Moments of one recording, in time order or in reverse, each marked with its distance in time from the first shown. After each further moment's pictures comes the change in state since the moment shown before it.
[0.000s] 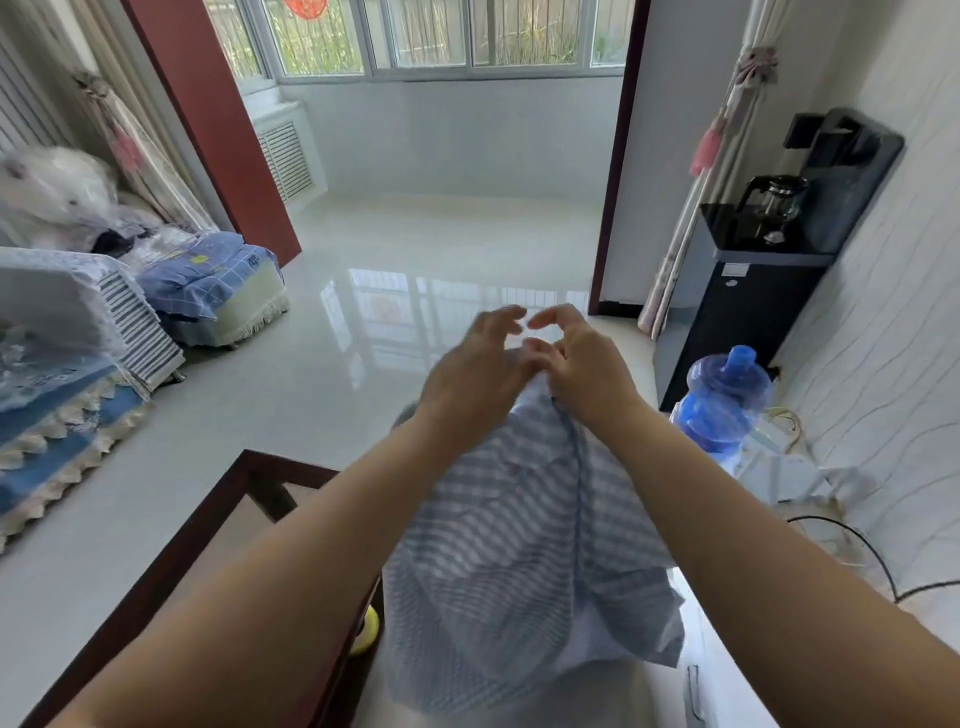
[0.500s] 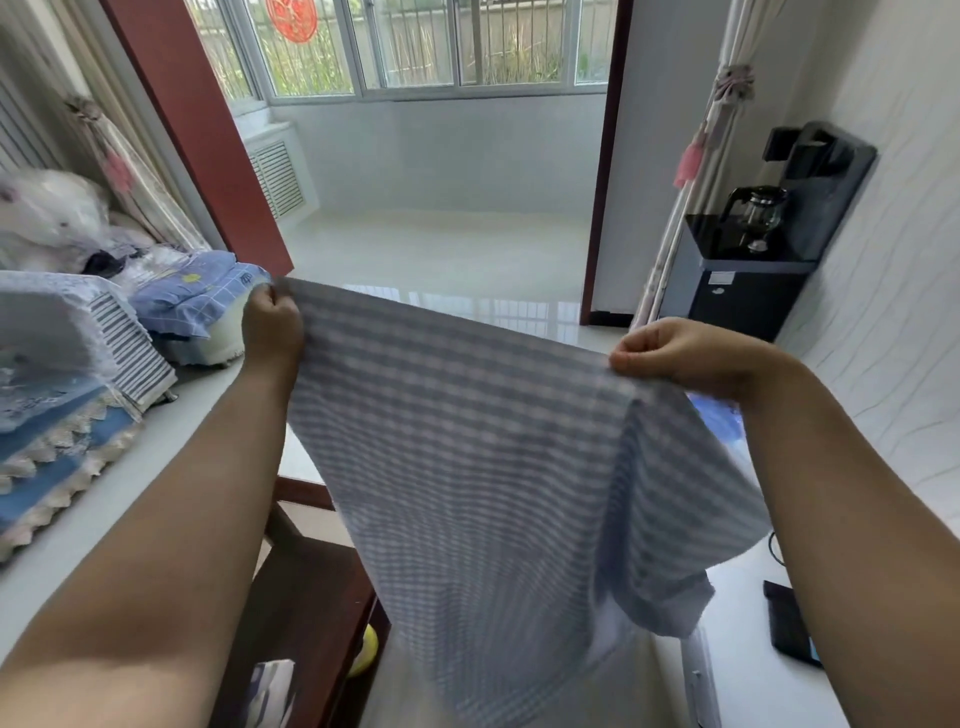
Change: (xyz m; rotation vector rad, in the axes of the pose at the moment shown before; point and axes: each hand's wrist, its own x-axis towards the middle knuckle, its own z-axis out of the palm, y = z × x) left_hand 0.048 -0.153 -0.093 -0.252 0.544 -0.597; right_hand 0.008 0.029 -0.106 0.277 -0.569 0.265
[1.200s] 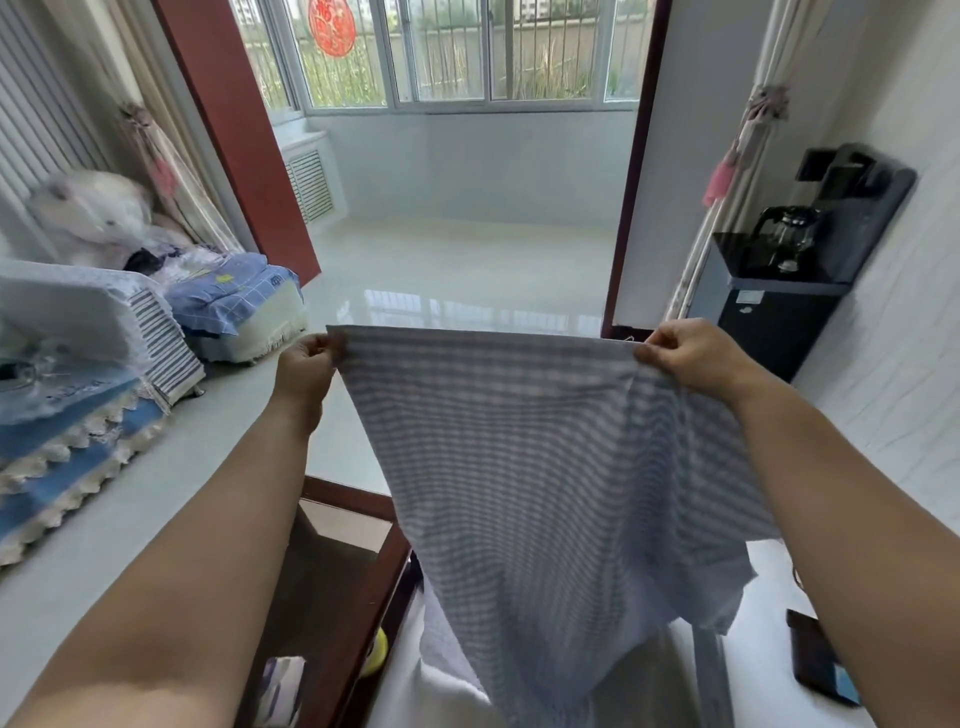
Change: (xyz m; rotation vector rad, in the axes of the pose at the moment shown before) left_hand -0.011 -0.057 -0.017 -0.378 -0.273 -0.179; right_hand 0.040 0.017 0.002 -0.424 0.466 -0.078
